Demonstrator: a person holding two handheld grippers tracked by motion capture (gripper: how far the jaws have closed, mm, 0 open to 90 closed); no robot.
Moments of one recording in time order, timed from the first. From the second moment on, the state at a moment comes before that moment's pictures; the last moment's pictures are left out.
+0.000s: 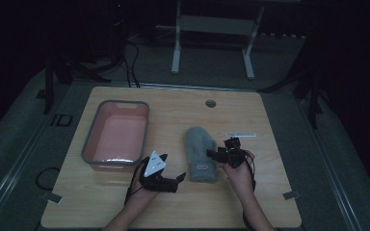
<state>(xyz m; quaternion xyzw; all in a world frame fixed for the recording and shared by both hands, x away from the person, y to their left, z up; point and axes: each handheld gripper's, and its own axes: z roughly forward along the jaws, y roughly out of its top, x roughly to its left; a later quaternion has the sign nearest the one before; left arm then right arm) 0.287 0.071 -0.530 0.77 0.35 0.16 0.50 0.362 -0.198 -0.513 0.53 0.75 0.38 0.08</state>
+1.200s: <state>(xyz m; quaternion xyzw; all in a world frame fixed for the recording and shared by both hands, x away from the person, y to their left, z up) 0.374 0.022 -0.560 0.79 0.40 -0.04 0.46 0.376 -0.212 -0.553 0.51 0.76 0.40 -0.02</state>
